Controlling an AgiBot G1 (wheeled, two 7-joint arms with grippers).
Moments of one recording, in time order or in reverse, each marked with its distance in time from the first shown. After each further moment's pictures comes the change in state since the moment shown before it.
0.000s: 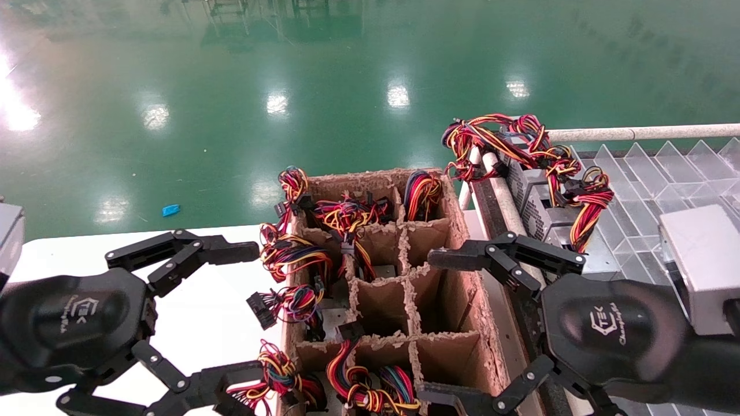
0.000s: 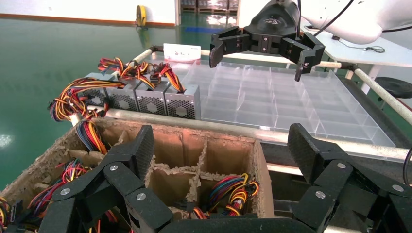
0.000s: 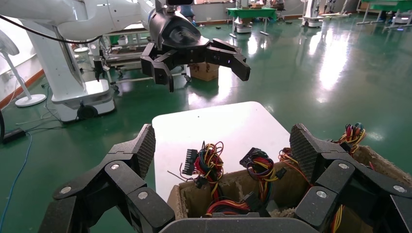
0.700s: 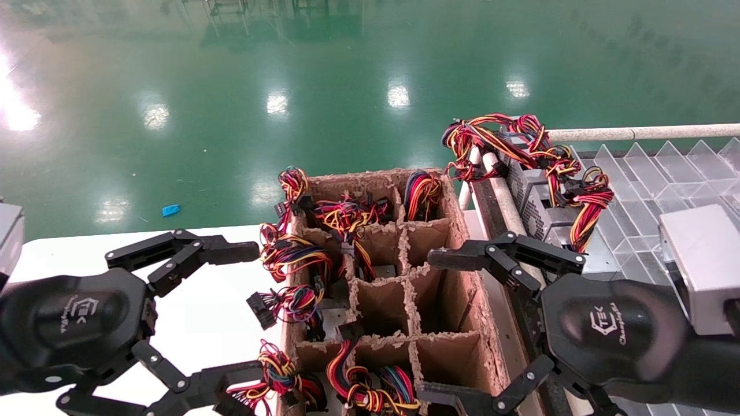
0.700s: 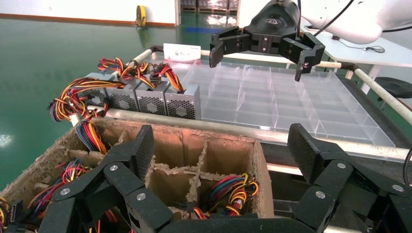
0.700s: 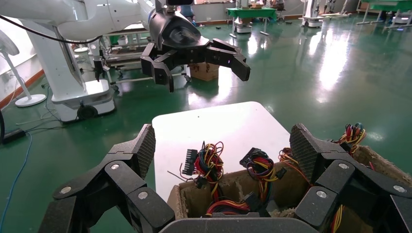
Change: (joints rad) left arm 0.000 0.000 0.000 0.000 0.000 0.000 0.000; right arm 0.000 0.000 0.000 0.000 0.000 0.000 0.000
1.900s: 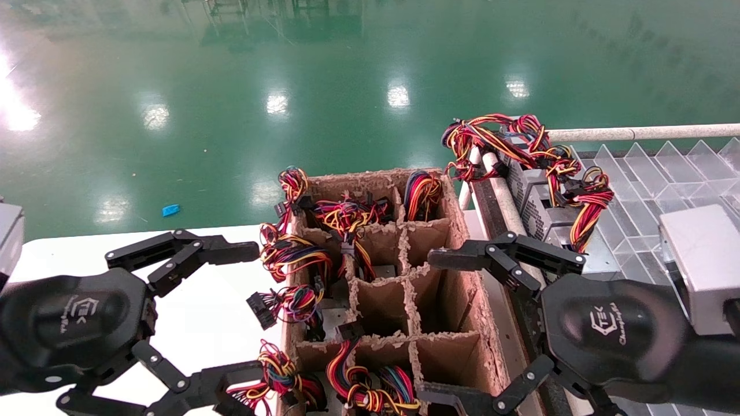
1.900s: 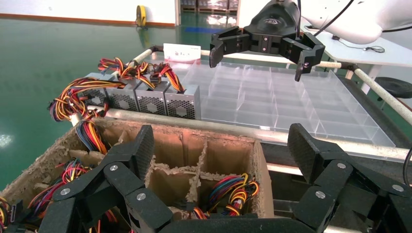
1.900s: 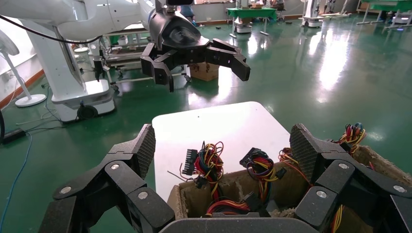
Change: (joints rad) left arm 0.000 0.000 0.000 0.000 0.000 0.000 0.000; right arm 0.000 0.000 0.000 0.000 0.000 0.000 0.000
